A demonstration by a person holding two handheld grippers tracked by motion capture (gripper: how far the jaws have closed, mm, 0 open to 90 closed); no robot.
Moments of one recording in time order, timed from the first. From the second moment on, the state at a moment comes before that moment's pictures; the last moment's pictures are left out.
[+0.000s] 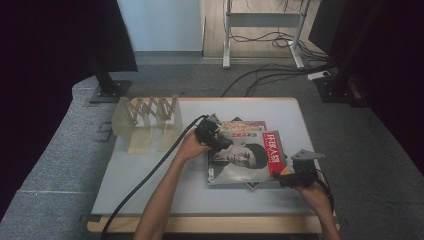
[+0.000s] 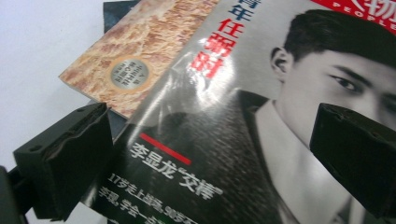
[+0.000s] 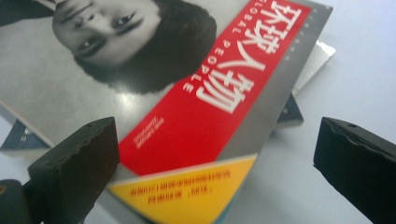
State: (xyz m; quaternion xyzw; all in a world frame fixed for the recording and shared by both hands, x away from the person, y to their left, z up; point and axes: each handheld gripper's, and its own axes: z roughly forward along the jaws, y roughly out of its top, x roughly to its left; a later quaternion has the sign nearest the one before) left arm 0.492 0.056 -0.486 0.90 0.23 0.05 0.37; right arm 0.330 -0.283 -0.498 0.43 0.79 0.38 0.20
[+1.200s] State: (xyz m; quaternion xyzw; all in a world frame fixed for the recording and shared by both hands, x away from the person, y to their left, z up) left arm 0.480 0.056 -0.493 0.91 0.23 0.05 0.34; right arm 0.327 -0.302 -0.509 0.46 0.79 0.35 0.21
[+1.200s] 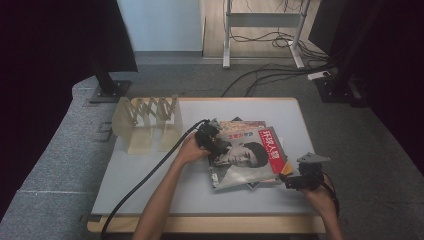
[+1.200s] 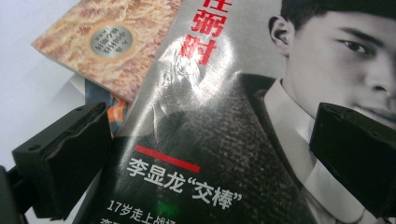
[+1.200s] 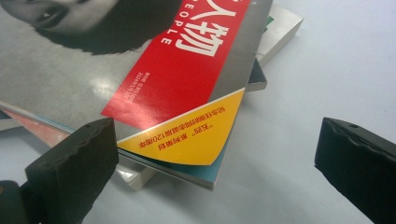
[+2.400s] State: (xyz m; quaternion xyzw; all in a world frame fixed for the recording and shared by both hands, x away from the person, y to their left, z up) left arm 0.430 0.093 -0.493 0.91 0.23 0.02 0.34; right arm 0.368 -0.310 -0.511 0.50 0.77 0.34 0.22
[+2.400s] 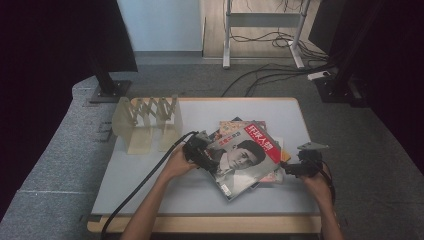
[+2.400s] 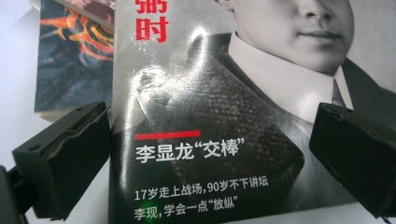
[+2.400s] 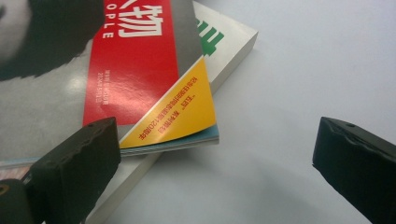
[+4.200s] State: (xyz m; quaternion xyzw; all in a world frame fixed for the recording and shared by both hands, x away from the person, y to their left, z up) left arm 0.365 0.155 -0.510 0.90 0.22 0.08 0.38; right arm 0.385 -0.291 -0.507 0.50 0.77 0.34 0.22
